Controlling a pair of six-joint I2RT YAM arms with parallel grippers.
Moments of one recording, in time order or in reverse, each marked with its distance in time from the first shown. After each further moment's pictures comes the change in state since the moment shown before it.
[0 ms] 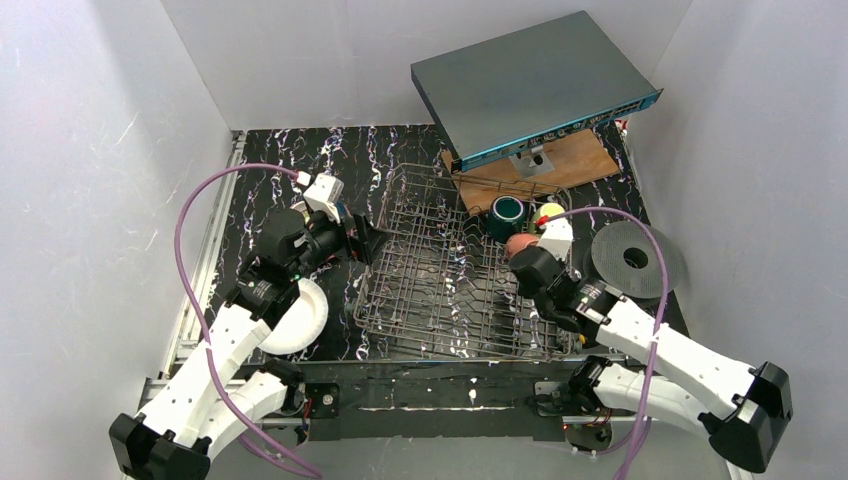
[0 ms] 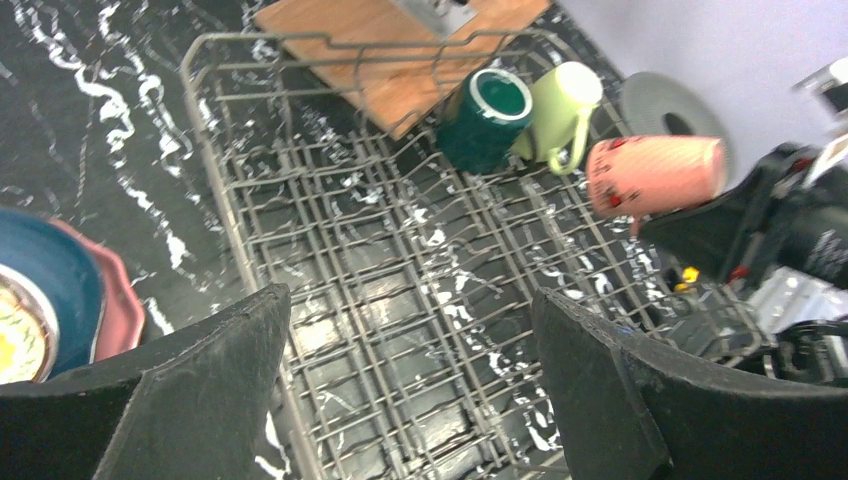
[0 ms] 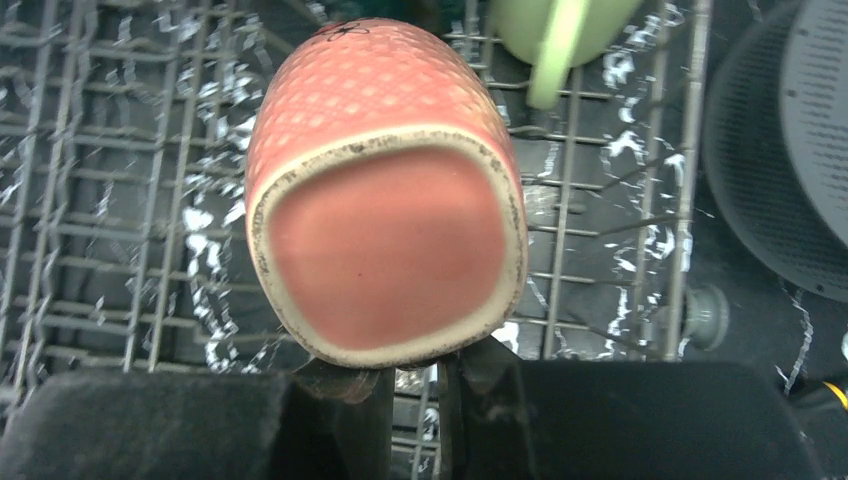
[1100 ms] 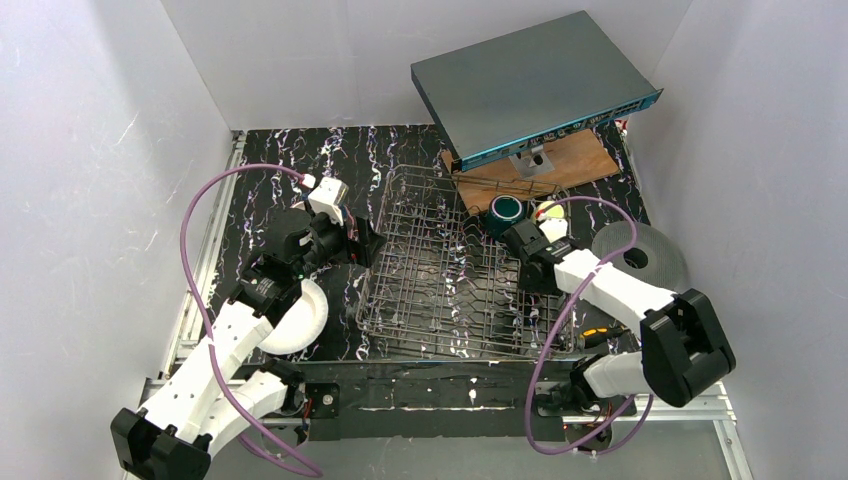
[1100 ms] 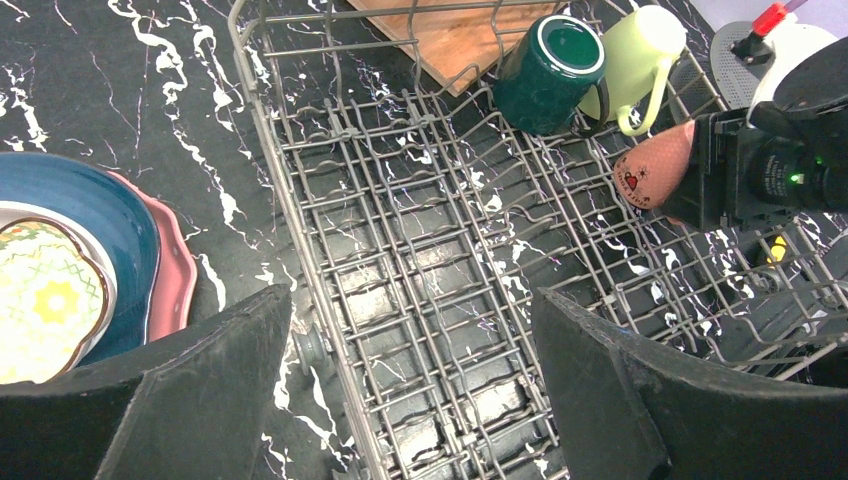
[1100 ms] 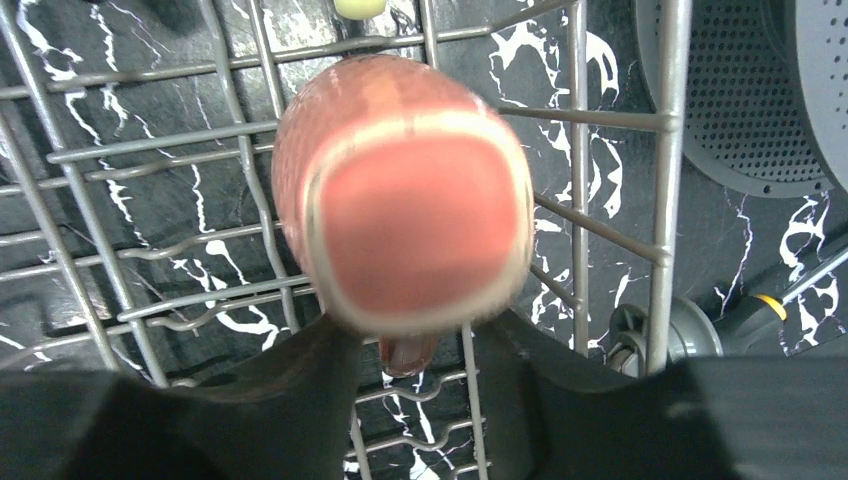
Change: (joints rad) left arm -0.004 0.020 0.000 -0.063 -0.061 0.062; right arm -0.283 0.451 0.086 -0.081 -0.142 0.014
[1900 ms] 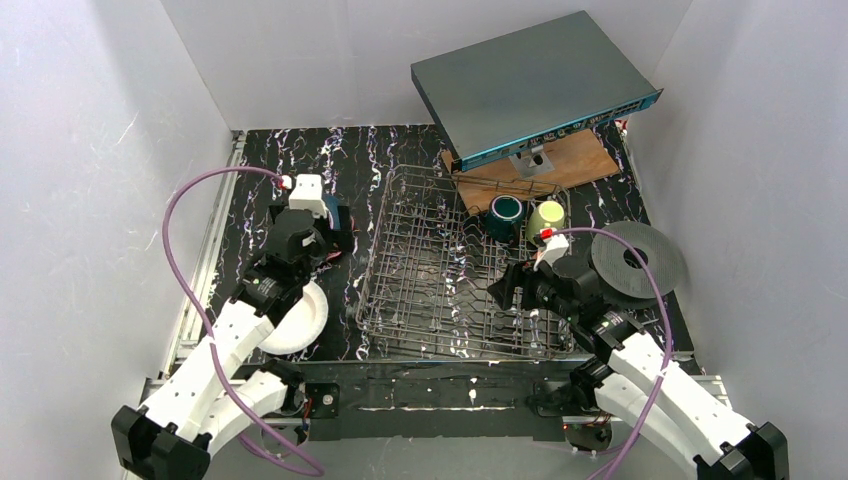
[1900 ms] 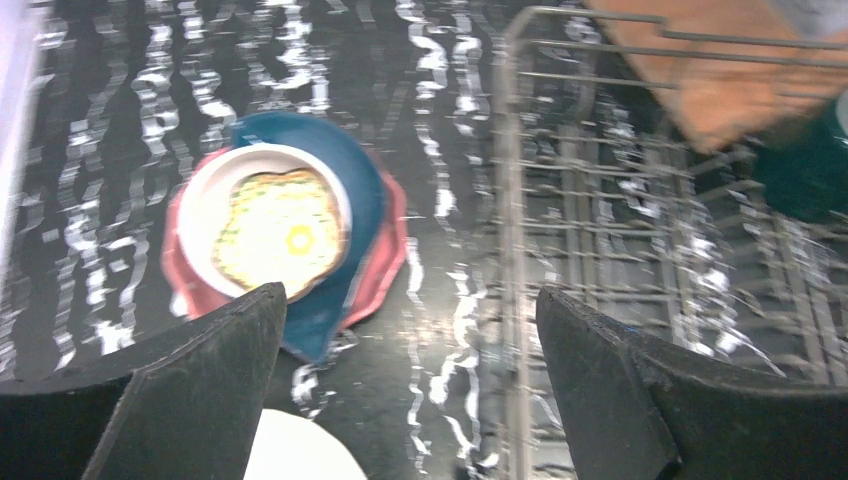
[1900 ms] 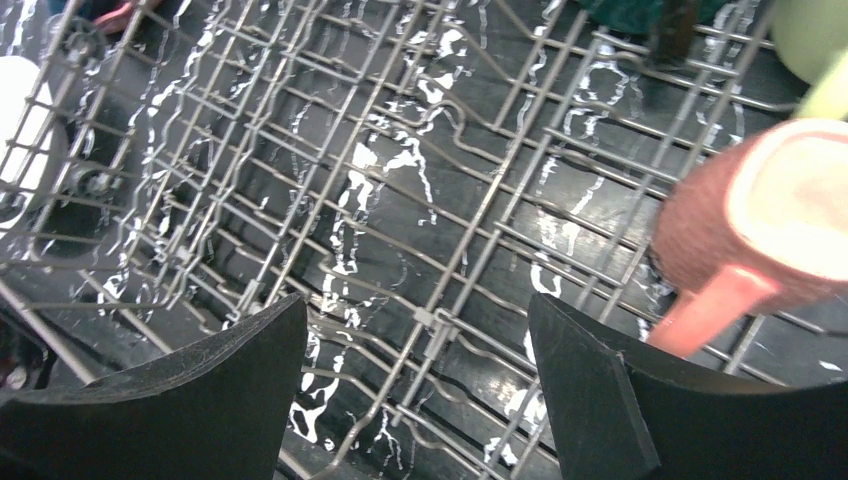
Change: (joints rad) left arm -0.005 0.010 -0.008 -0.032 -0.536 0.060; right arm 0.008 -0.698 -0.381 0.482 -0.591 -0.292
